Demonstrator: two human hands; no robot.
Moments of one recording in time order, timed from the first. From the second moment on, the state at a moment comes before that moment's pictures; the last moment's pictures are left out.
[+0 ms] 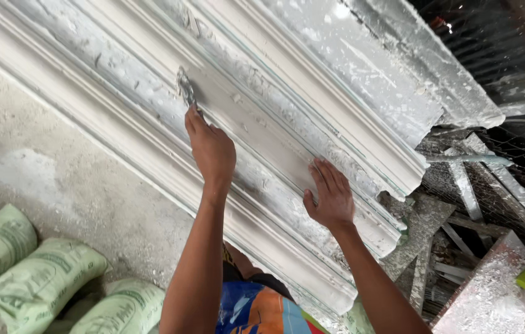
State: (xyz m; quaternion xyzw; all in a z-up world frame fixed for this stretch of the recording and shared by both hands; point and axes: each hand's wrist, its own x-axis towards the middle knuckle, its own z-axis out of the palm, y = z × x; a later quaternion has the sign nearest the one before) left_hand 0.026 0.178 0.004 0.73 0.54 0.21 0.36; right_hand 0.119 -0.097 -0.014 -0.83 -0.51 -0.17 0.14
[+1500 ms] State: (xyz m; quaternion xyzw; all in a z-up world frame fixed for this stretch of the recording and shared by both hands) left_hand 0.007 0.797 0.071 0.68 0.56 0.20 0.43; right_hand 0.105 0.382 -0.005 -0.82 -0.55 -0.10 0.14
